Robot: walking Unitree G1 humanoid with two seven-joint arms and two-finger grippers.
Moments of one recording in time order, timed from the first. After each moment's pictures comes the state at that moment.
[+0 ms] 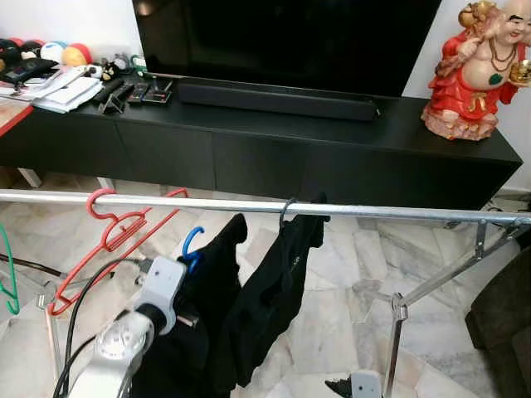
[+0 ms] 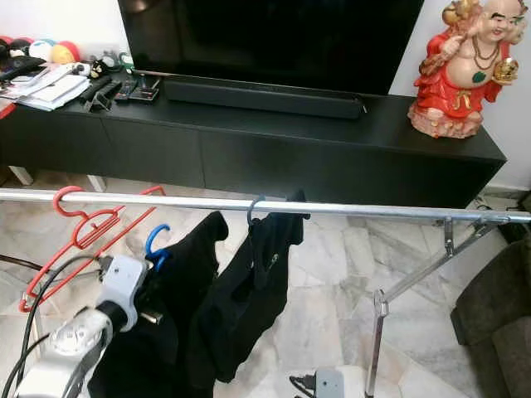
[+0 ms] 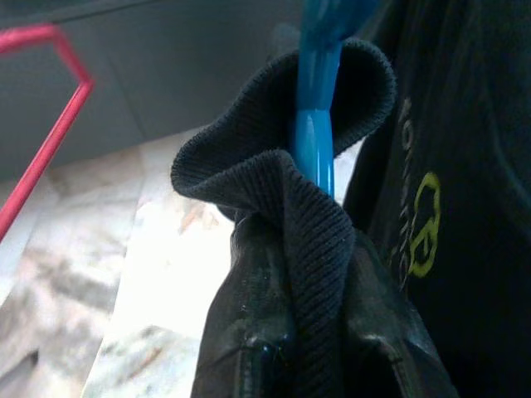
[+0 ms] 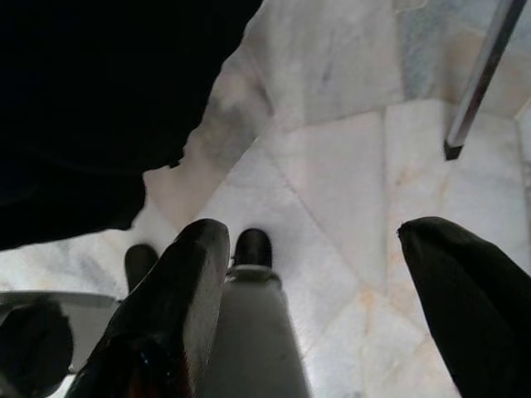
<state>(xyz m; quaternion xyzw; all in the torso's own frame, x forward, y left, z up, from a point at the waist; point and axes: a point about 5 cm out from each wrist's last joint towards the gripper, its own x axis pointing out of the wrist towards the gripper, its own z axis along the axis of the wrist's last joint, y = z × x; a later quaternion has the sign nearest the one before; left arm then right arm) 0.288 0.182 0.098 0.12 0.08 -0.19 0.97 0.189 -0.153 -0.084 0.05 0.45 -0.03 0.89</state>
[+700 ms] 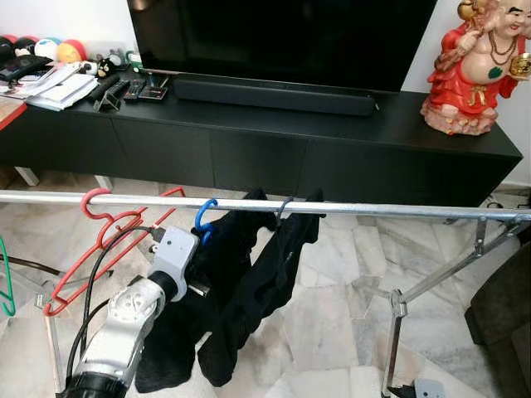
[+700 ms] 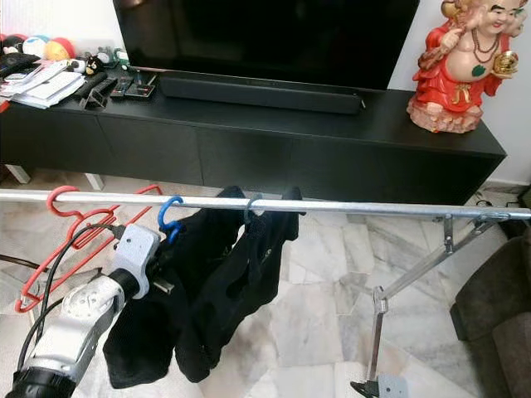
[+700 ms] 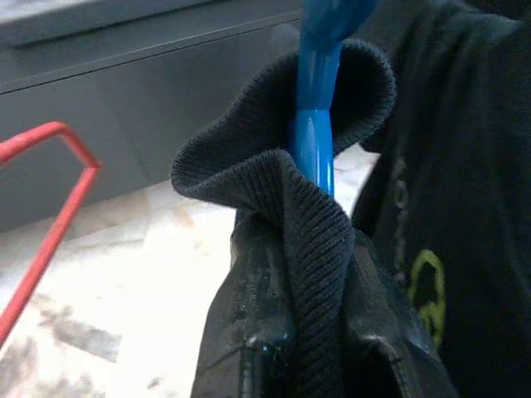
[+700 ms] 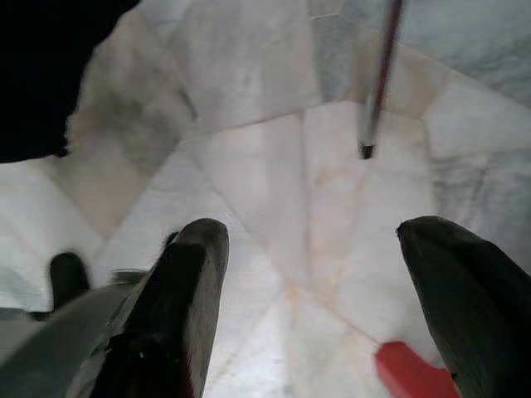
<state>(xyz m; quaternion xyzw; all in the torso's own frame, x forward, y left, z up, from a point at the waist) 0.321 0.173 0.119 0.11 0.04 -0.18 0.98 0.177 -0.229 -0.079 0.04 0.45 -0.06 0.89</state>
